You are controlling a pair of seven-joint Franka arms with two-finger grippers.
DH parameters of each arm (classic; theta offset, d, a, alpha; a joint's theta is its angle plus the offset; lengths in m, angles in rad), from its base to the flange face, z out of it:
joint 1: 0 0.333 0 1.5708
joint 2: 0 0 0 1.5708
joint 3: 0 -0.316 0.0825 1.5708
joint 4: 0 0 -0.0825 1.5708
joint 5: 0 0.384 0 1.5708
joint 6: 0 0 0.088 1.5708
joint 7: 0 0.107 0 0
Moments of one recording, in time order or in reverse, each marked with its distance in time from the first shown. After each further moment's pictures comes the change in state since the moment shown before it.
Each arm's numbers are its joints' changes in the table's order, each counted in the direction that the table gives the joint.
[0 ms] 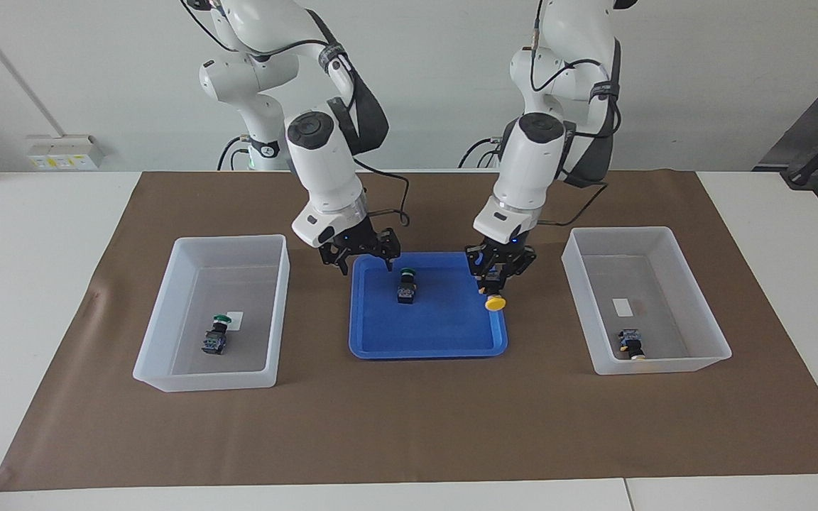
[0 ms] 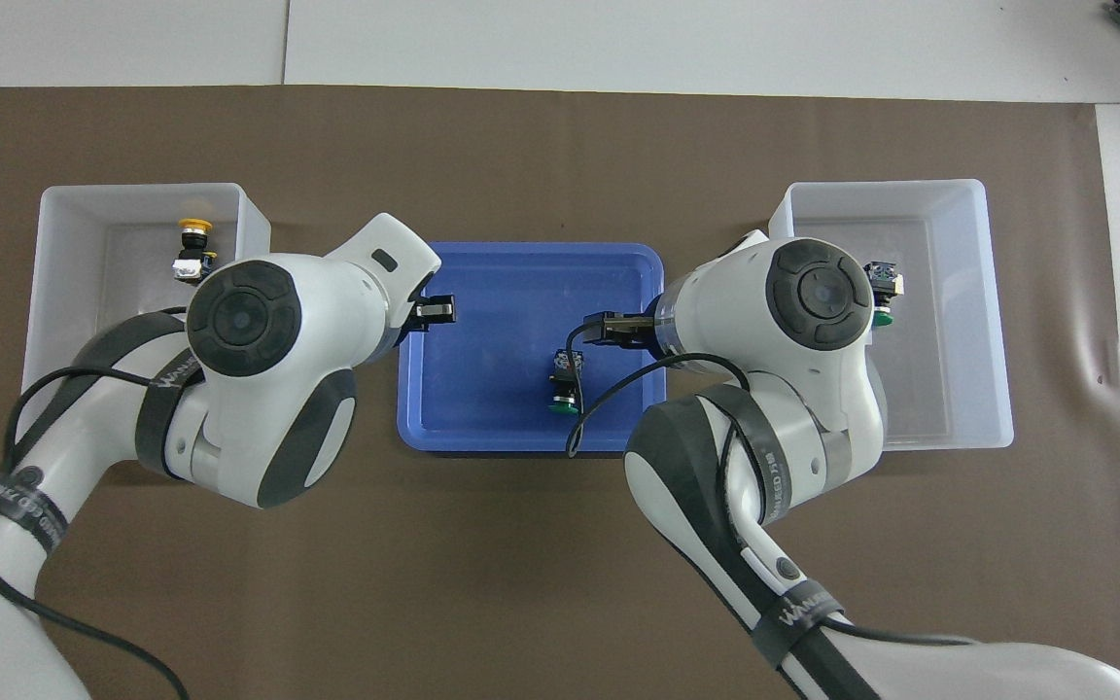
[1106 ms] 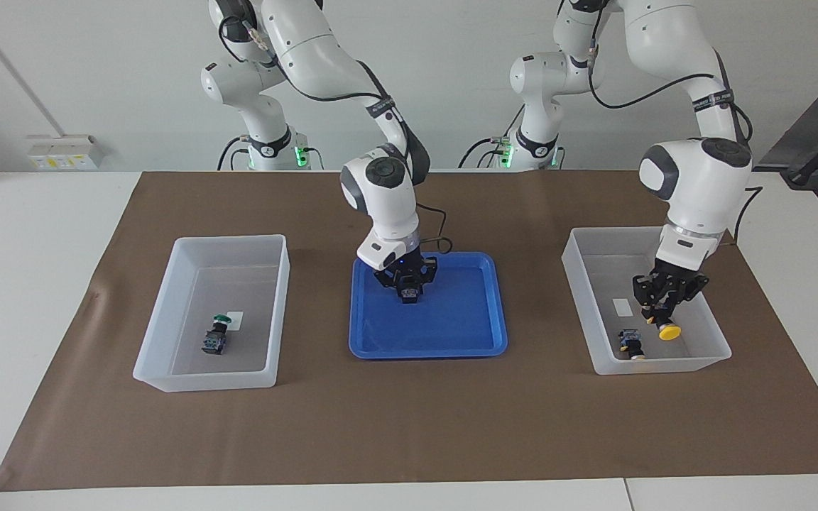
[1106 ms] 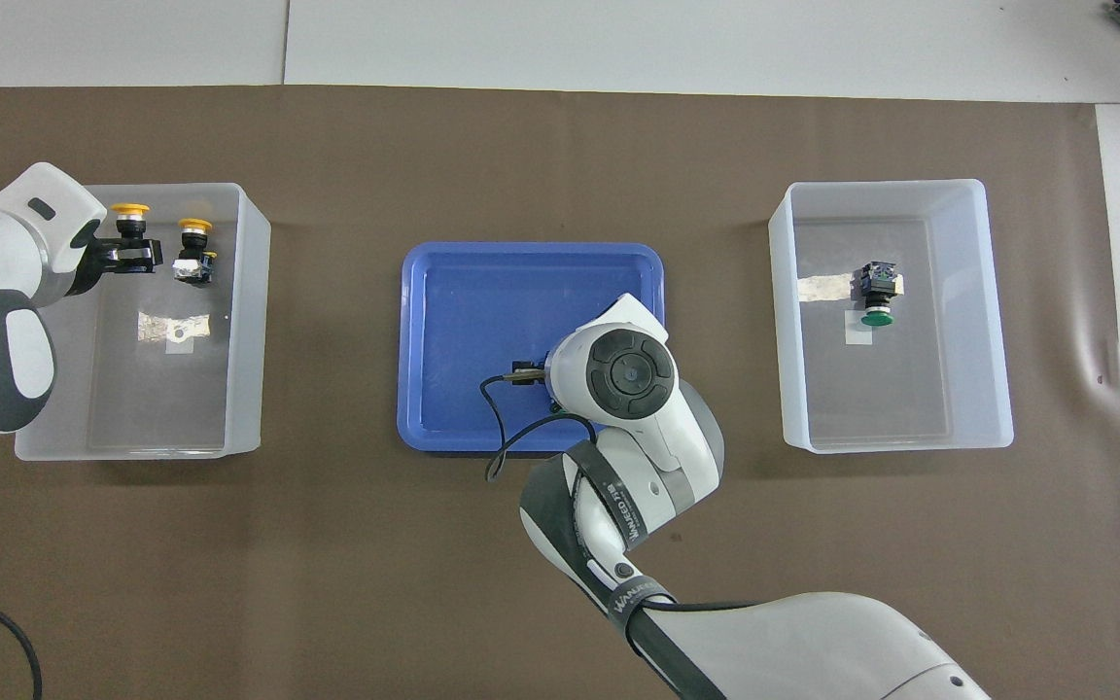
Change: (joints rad) left arm 0.473 -0.112 -0.001 0.009 0.000 0.218 0.480; right arm 0.142 -0.196 0.008 0.002 -0.067 0.203 0.110
